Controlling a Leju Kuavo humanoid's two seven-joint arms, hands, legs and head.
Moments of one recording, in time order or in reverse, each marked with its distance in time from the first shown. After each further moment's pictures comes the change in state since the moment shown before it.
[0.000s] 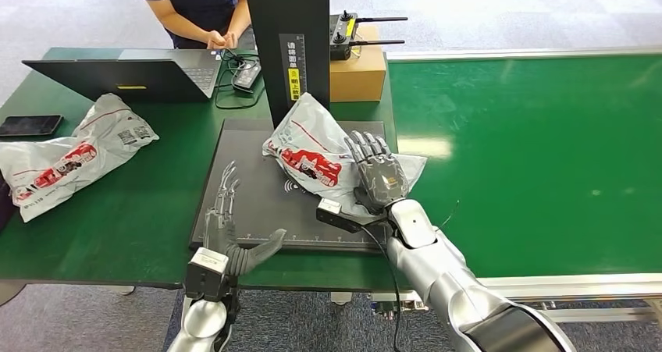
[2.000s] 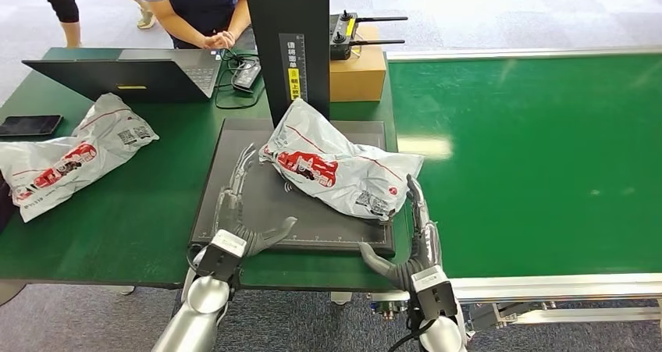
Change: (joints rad) left arm -0.131 0.010 0.011 0.080 -0.141 -0.060 0.005; right arm 0.724 -0.024 -0.159 -1.033 -1.067 0.448 -0.509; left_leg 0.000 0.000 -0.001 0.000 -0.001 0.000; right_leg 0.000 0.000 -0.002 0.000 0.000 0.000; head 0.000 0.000
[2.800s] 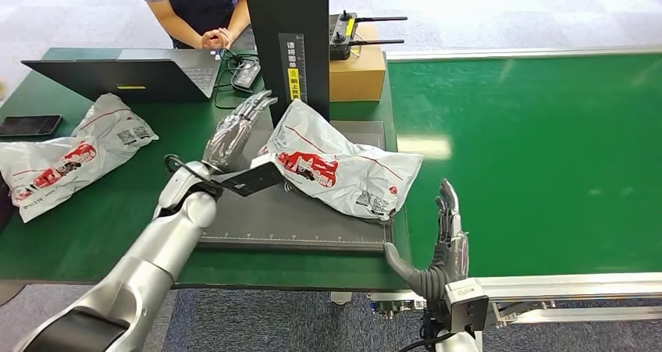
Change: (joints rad) left arm -0.509 0.119 -0.068 0.441 -0.459 0.008 0.249; right arm 0.076 -0.026 -0.018 -0.109 -0.107 -0.061 0.000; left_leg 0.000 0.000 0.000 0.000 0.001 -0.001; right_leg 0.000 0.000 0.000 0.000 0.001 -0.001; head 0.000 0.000
